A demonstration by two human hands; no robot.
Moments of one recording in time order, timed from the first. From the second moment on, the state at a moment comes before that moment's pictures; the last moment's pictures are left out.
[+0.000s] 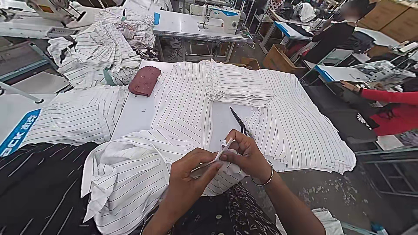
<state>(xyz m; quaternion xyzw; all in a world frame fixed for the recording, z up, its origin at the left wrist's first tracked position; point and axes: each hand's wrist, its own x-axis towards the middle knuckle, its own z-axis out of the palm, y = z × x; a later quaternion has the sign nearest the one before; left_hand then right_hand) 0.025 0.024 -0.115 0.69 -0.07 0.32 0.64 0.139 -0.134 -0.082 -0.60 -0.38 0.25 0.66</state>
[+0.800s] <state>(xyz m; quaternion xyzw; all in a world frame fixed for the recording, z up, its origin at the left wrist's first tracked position) 0.051 0.041 -0.088 0.84 -0.05 0.44 0.32 0.270 -0.066 -0.077 -0.64 -0.66 -0.16 0.36</state>
